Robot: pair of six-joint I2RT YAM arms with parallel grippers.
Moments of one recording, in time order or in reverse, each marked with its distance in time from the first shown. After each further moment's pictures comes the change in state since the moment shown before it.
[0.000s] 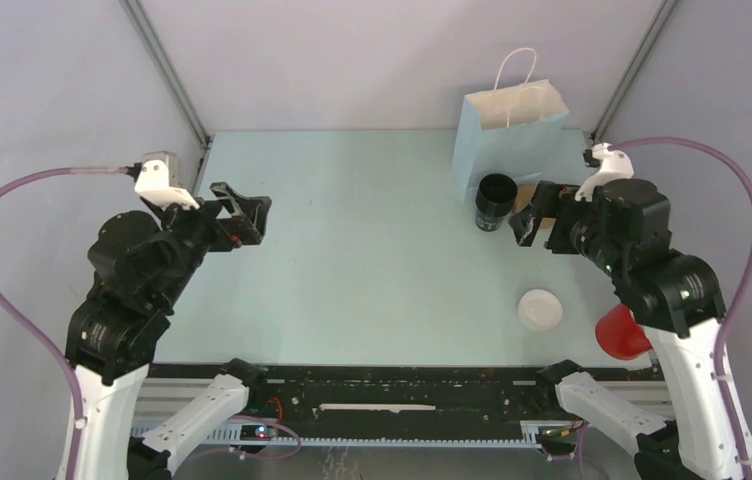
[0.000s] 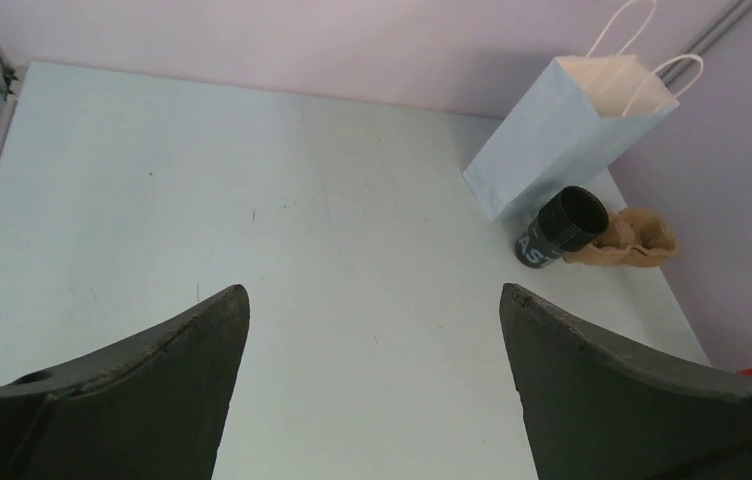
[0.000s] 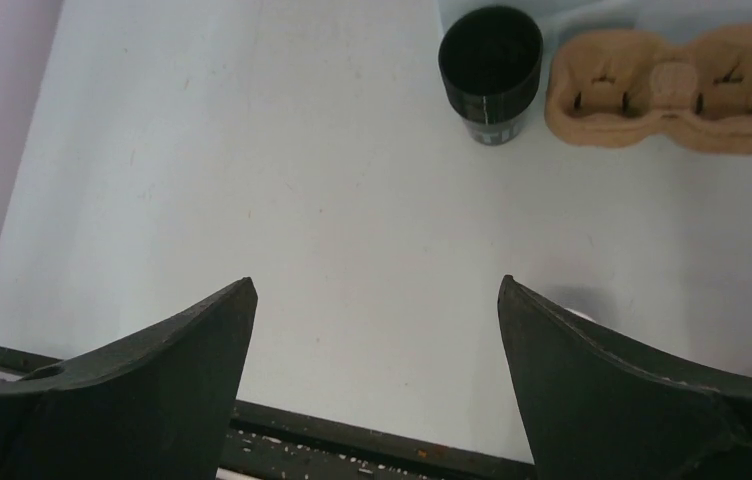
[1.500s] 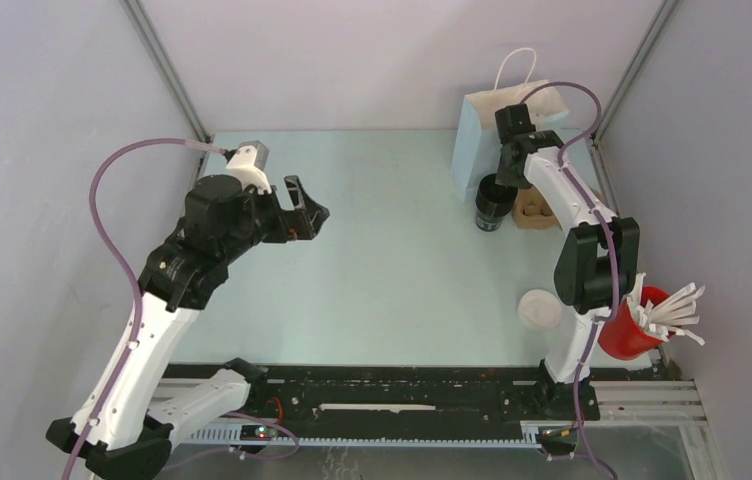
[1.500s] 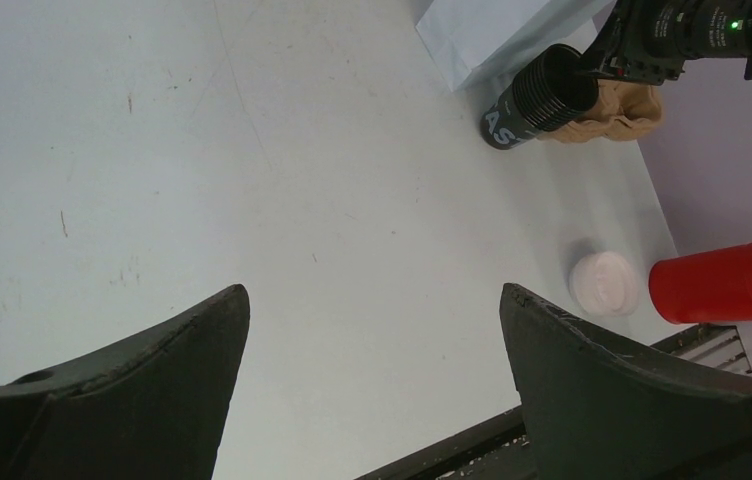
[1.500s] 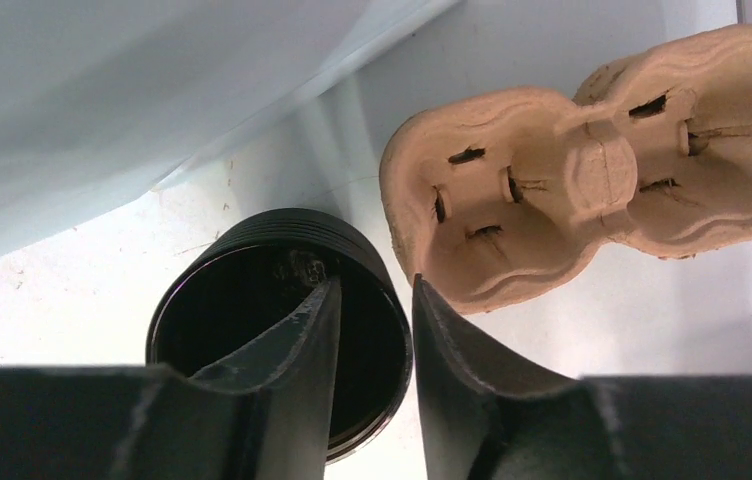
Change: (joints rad) left arm -0.068 0.170 -0.178 0.095 0.177 -0.086; right arm -0.182 1.020 0.248 0.215 0.292 0.023
